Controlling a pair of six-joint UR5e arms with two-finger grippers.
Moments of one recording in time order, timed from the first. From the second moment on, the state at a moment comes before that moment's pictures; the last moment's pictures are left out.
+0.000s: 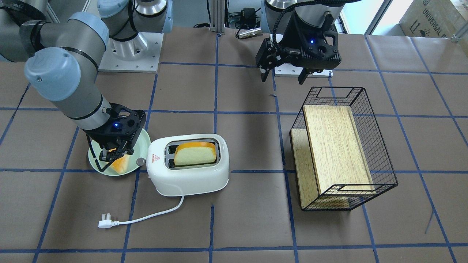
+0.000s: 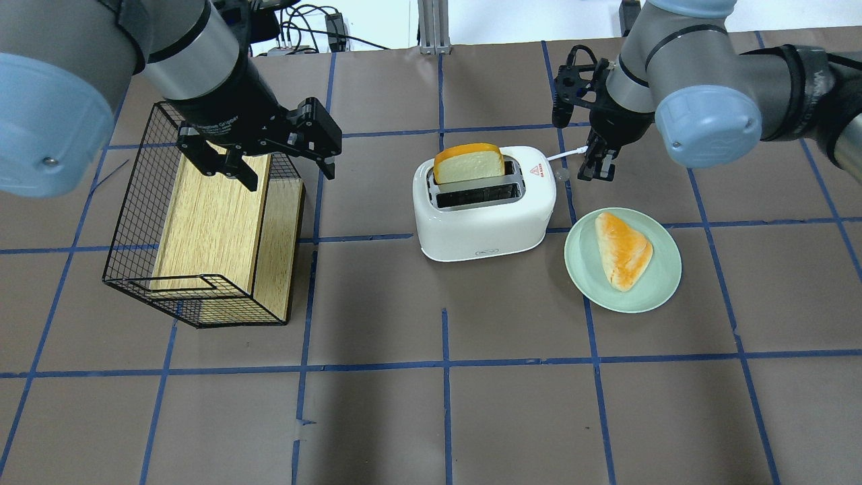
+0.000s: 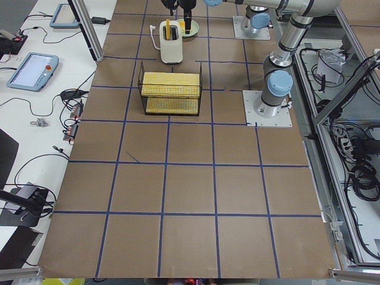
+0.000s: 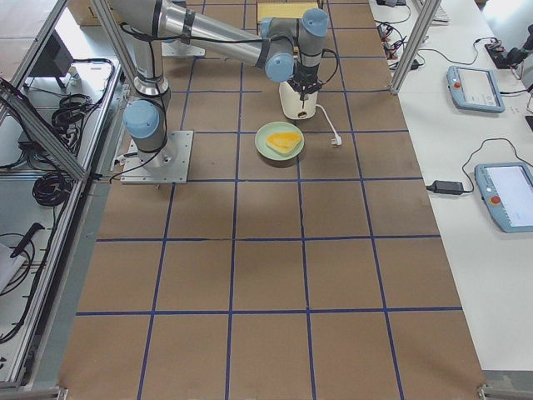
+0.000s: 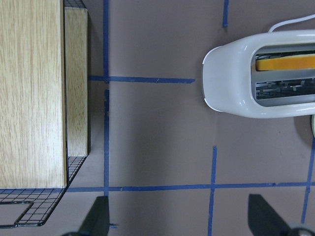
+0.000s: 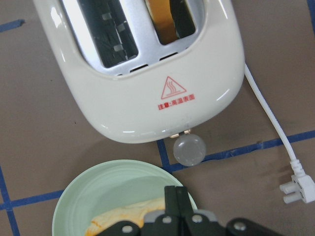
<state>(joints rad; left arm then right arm) -1.68 -1.54 -1.56 -1.59 1.45 -0.16 1.55 -1.34 1.70 -1.92 -1.46 -1.36</state>
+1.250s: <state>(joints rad) -1.68 -1.54 -1.56 -1.59 1.45 -0.16 1.55 -1.22 1.71 -2.02 -1.43 -1.41</state>
